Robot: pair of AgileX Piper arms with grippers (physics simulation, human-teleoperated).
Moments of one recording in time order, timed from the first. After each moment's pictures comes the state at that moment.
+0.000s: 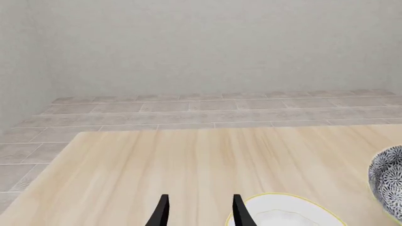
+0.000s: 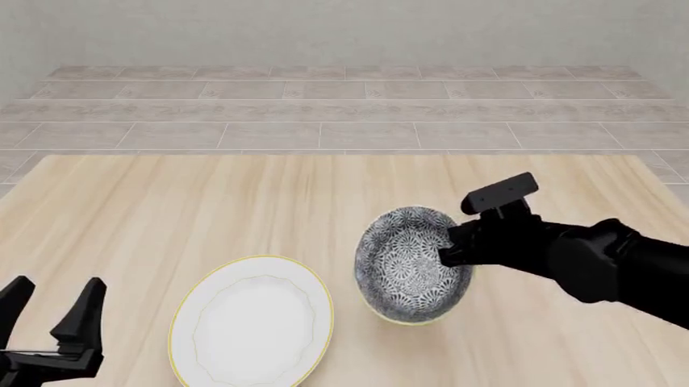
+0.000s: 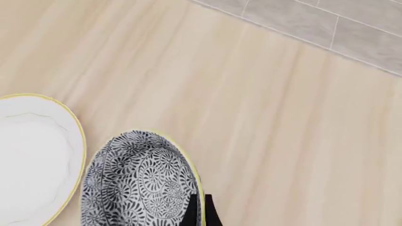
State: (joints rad) left arm -0.01 0.20 0.00 -0.18 0.02; right arm 0.37 1.35 -0.70 0.14 -0.05
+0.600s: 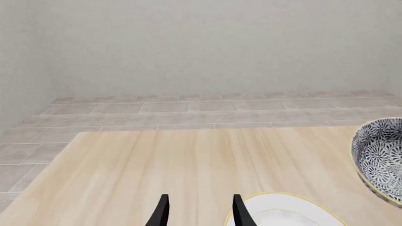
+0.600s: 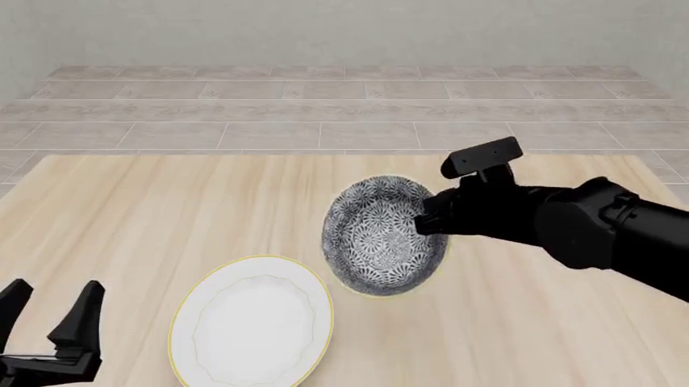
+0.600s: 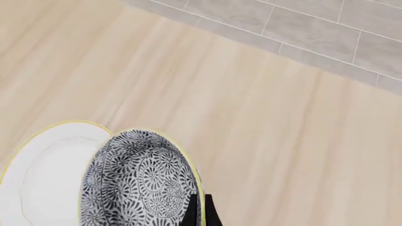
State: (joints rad) left arm -0.01 0.16 0.00 -0.14 0.02; right arm 0.47 1.35 -0.88 0.27 0.06
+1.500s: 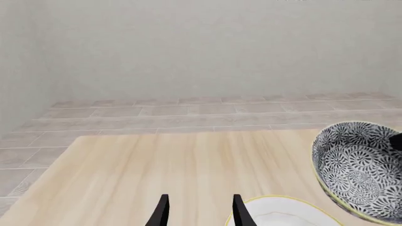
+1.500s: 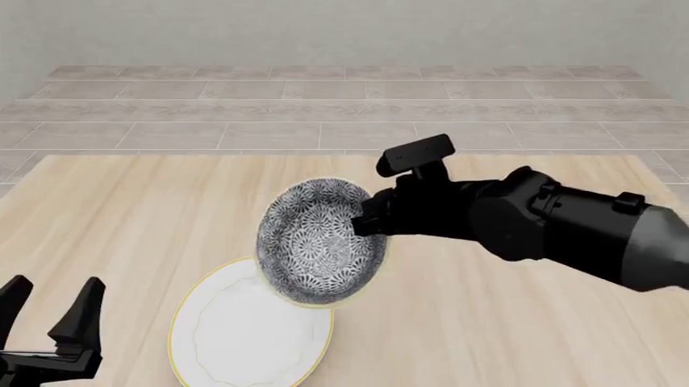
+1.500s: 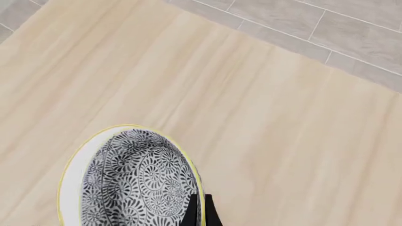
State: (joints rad) left arm -0.02 0.18 0.00 -0.18 0.03; right arm 0.66 1.47 -1.02 0.27 0.16
